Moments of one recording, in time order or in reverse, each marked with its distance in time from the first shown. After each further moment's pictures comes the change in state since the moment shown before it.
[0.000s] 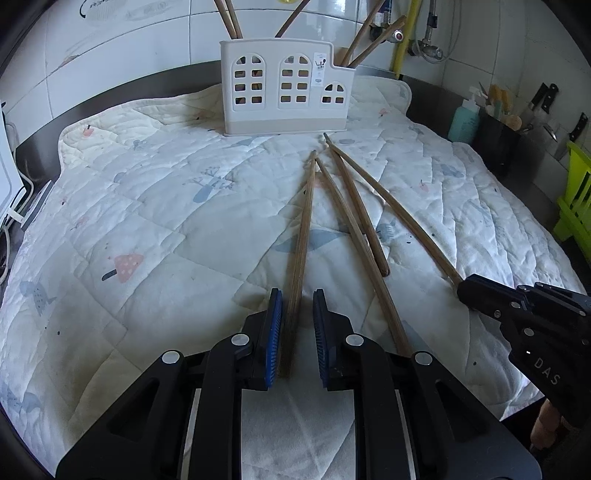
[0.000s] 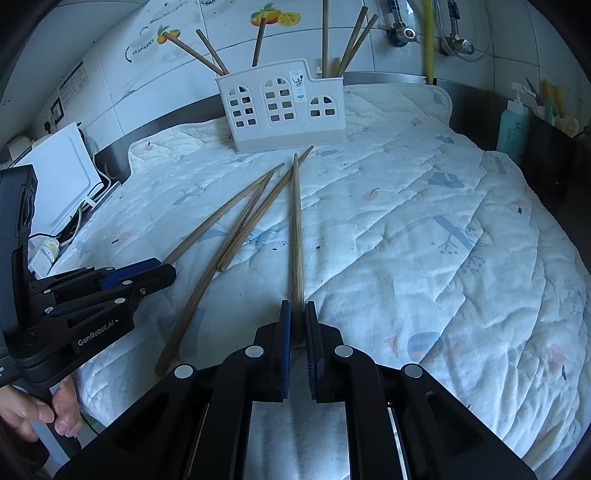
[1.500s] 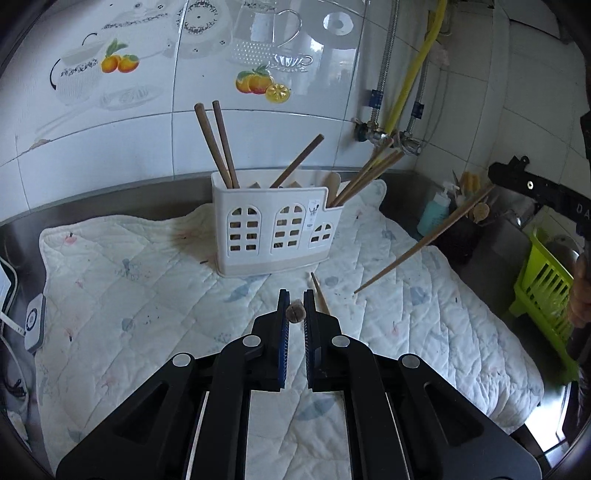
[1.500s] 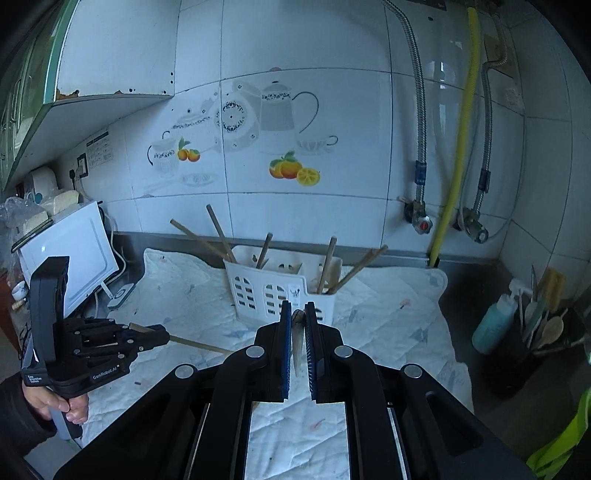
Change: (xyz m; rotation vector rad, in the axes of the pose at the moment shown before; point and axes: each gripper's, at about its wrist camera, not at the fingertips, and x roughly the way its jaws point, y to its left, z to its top) left arm -0.055 0.039 0.149 0.027 -0.170 -0.159; right arm -0.103 -0.013 0.225 -0.186 -0.263 0.023
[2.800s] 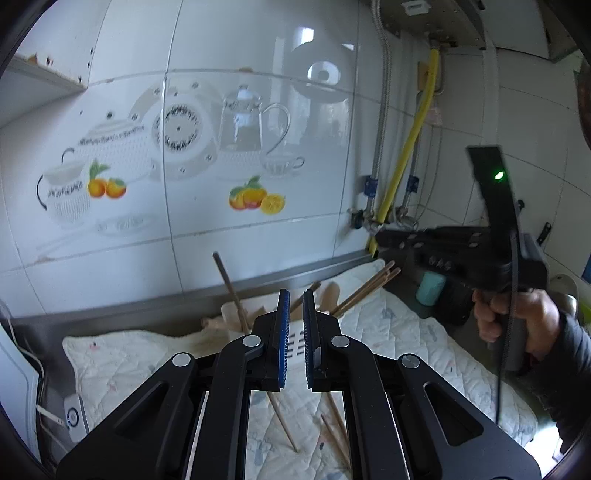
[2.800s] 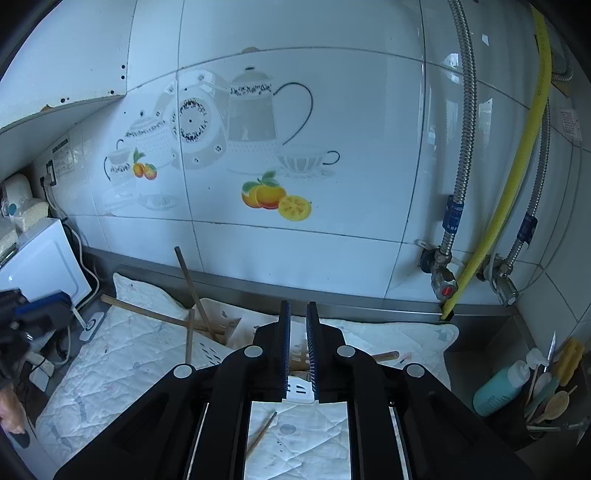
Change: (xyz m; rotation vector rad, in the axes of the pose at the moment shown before) left arm -0.033 -0.005 0.119 0.073 -0.154 0.012; right arm 0.107 -0.021 0.090 -0.019 0.061 -0.015
